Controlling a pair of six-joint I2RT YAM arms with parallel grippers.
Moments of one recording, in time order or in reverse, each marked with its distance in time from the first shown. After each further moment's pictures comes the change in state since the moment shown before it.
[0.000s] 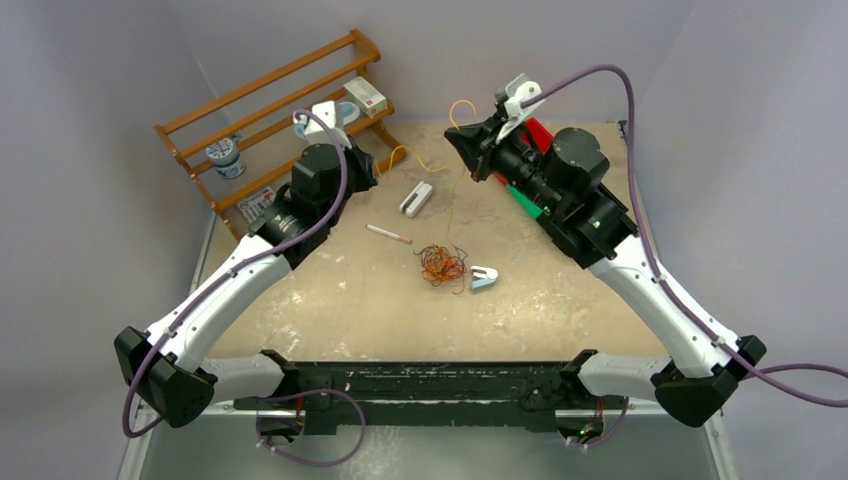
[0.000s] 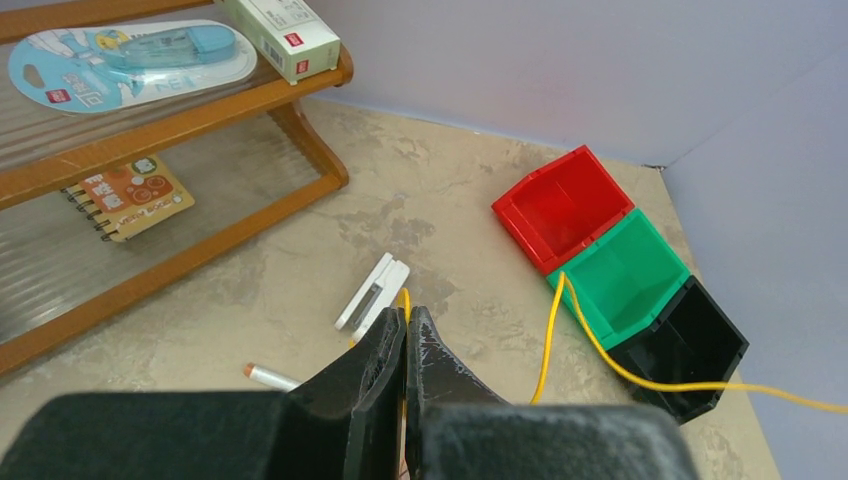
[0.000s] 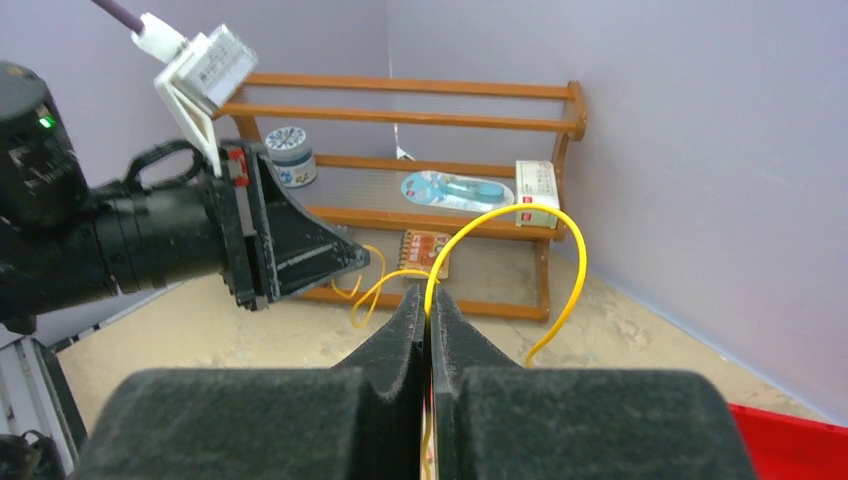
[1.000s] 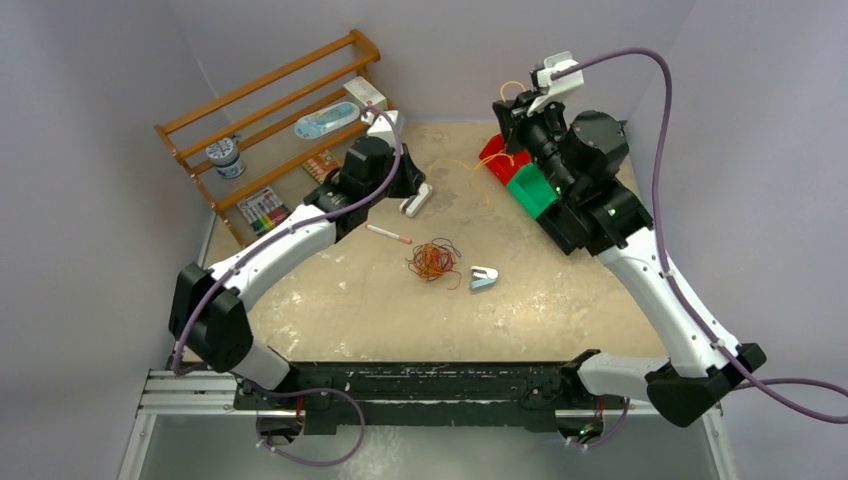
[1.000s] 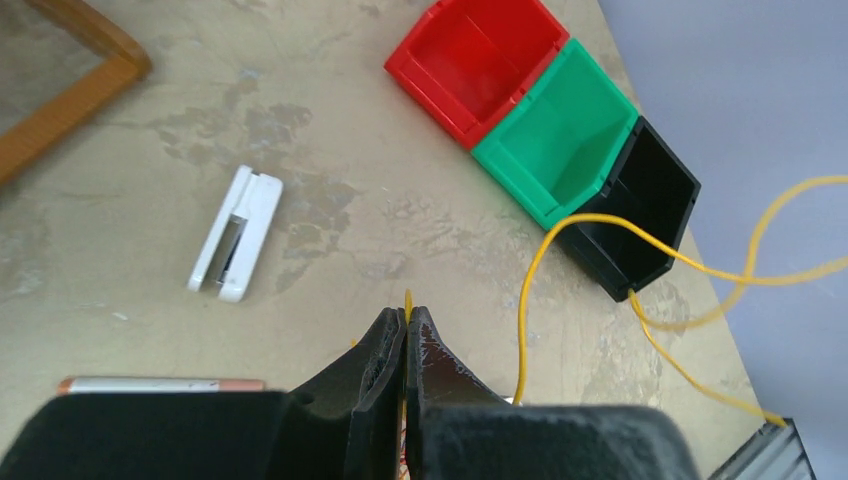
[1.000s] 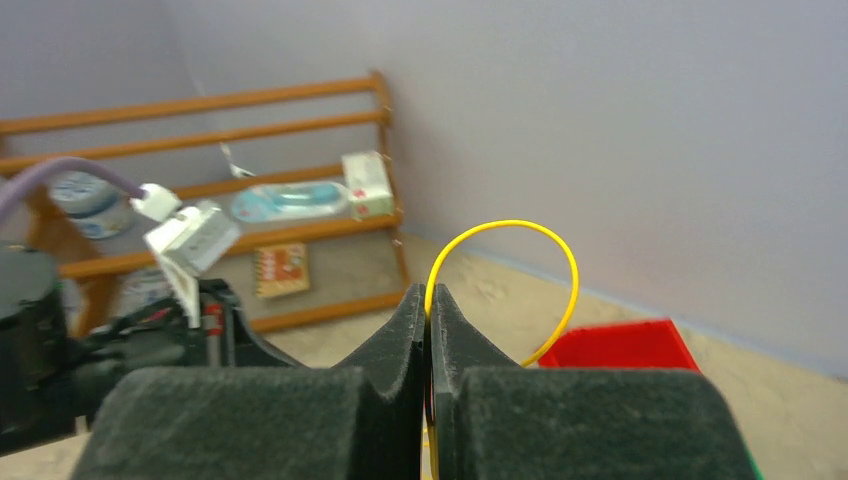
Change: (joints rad) left arm 0.000 0.275 0.030 0.098 0.351 -0.023; right arm -0.099 0.003 0.090 -0.076 0.225 -0.034
